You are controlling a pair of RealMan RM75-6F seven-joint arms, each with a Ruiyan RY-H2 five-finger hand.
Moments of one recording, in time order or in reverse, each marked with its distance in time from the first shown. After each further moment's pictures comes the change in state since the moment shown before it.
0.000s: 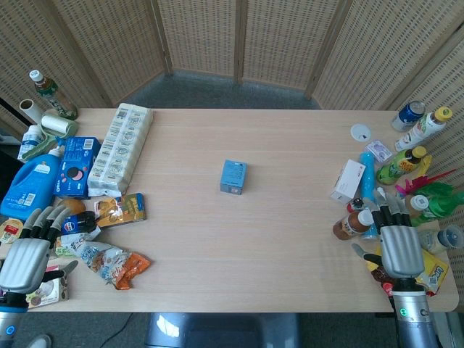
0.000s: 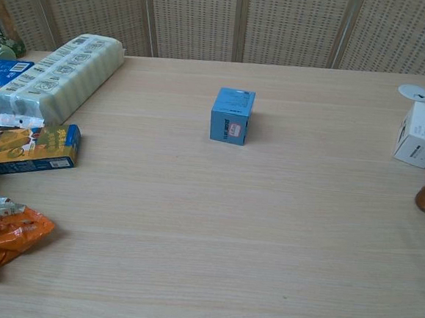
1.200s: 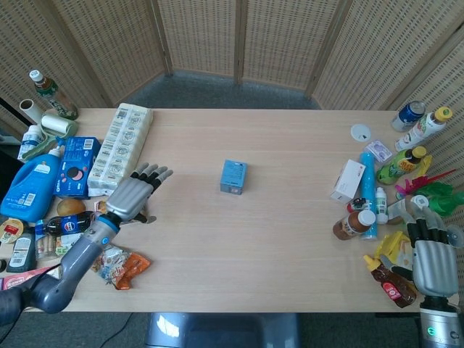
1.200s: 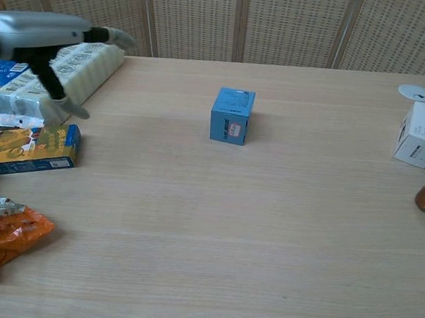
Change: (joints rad) left arm -0.590 -0.227 -0.275 0.208 -0.384 -0.688 0.143; right arm -0.114 0.078 -0.031 -0.008 0.016 0.105 0.080
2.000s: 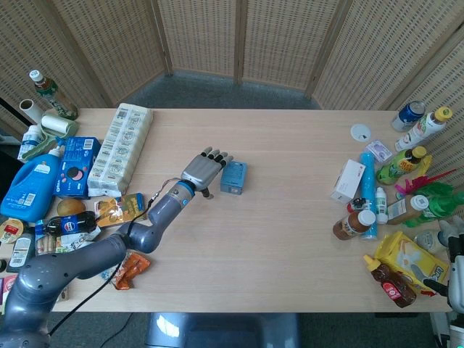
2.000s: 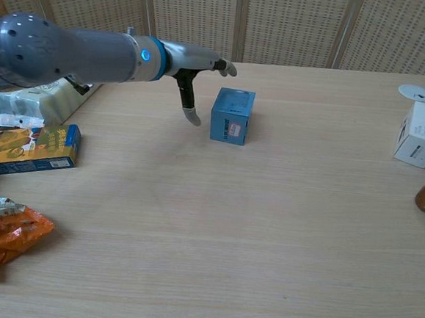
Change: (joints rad) left arm -0.501 -0.494 -0.068 0.752 -0.266 -0.348 0.016; right arm -0.100 0.059 0.008 -0.015 0.065 0.073 0.043
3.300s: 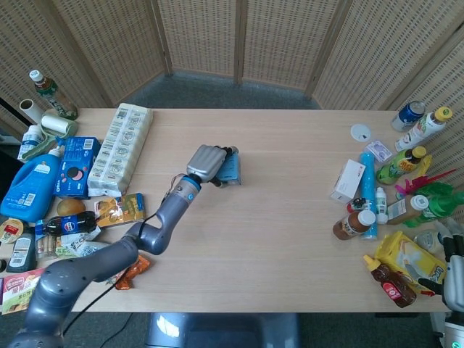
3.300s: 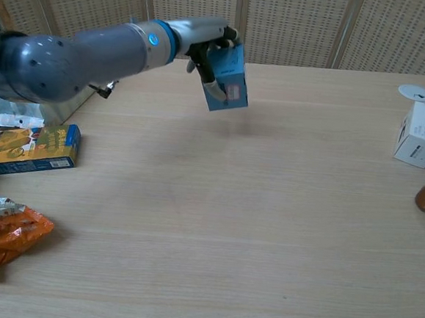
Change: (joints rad) left arm 0.021 -0.043 -0.046 0.024 0.146 0.202 -0.264; right arm 0.008 -0.076 0.022 0.121 -0.006 -0.068 0.109
